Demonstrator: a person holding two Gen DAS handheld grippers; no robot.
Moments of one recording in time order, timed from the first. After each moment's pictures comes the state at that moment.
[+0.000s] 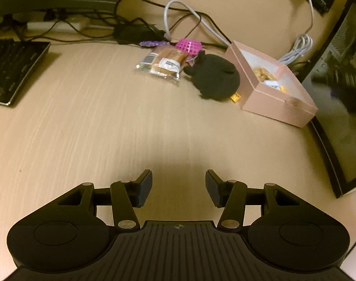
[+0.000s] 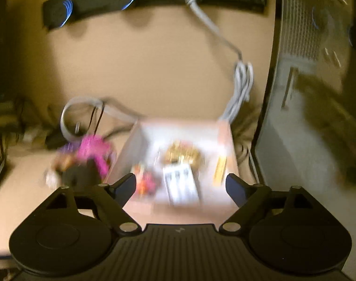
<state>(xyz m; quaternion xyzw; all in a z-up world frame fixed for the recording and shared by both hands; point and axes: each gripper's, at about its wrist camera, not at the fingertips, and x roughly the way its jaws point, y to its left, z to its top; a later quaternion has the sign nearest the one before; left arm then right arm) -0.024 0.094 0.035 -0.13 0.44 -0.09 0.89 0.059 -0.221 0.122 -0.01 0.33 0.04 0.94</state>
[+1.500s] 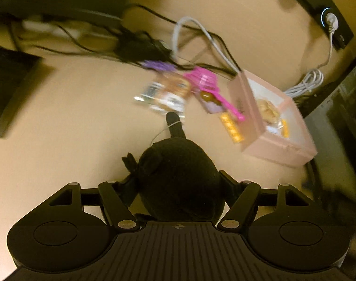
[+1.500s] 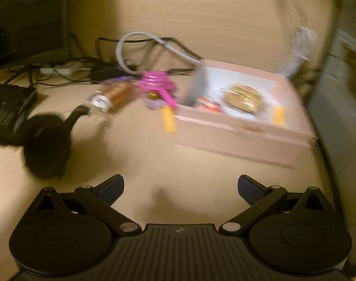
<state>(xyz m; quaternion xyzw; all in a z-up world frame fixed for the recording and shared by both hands) 0.032 0.124 0.053 -0.17 0.44 -0.08 0.88 0.020 -0.136 0.067 -0.06 0.38 0.11 0.91</state>
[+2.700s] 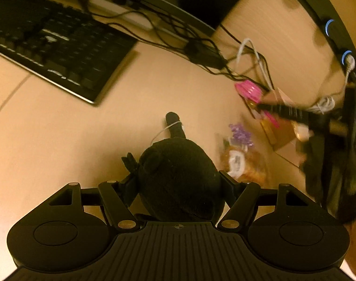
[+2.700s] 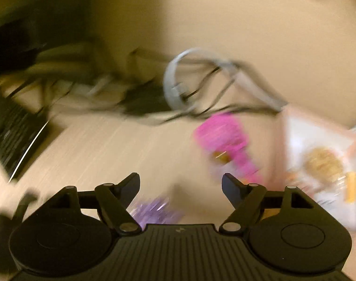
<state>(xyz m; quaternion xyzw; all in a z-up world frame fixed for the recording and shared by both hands) -0.022 0.238 0.042 -0.25 0.44 -0.08 0.86 0.124 -0.029 0.081 -0.07 0.39 0.14 0.91</state>
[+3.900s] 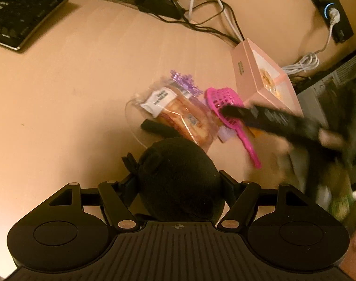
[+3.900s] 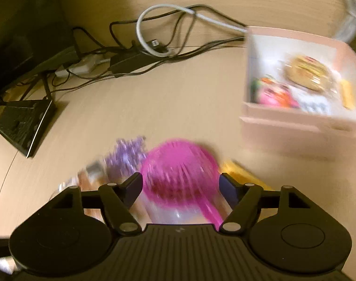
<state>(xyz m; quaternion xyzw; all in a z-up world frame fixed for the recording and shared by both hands) -0.028 0.133 0.039 -0.24 0.50 -0.11 0.82 0.056 -0.103 0.050 0.04 0.46 0.16 0.87</state>
